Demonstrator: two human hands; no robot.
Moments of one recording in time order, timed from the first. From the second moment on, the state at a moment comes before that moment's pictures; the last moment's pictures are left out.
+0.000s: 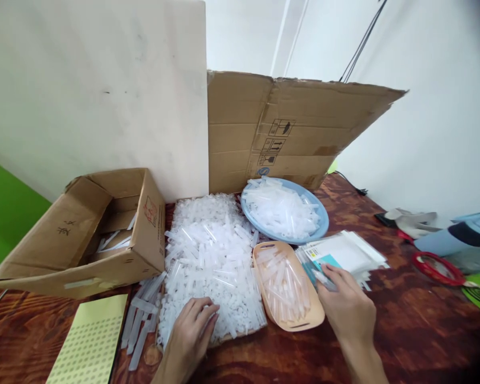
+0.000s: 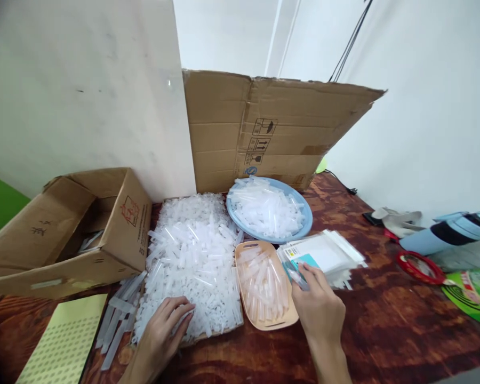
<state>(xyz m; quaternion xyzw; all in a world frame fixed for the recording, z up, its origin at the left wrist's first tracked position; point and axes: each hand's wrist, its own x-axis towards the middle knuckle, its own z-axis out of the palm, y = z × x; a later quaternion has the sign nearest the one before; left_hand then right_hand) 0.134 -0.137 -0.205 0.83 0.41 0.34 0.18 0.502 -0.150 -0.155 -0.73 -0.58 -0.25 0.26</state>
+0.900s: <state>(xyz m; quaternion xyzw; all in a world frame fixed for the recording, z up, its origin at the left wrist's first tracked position) 0.056 -0.179 -0.171 0.47 0.52 0.33 0.63 0.340 -0.155 -0.154 -0.52 -0.57 0.42 0.48</state>
